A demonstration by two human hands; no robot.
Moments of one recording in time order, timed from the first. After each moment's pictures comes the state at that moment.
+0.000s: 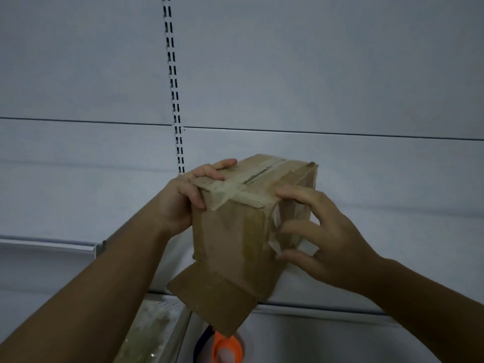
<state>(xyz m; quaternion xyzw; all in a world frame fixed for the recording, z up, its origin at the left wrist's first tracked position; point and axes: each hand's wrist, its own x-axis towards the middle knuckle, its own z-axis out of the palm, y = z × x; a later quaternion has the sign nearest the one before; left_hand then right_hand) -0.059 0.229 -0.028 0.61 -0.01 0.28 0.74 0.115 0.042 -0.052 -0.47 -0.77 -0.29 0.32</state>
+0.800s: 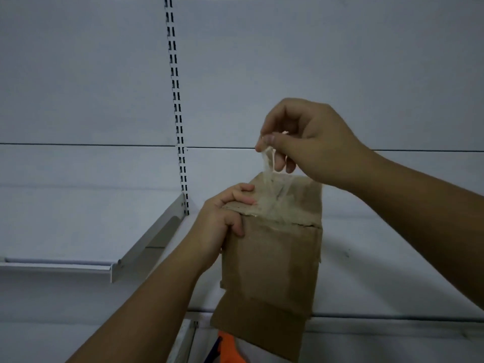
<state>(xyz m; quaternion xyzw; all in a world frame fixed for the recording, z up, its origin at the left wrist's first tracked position) -0.052 0.187 -0.038 0.69 0.05 0.37 0.62 0.068 0.063 0.081 -0.55 -0.68 -0.01 0.49</state>
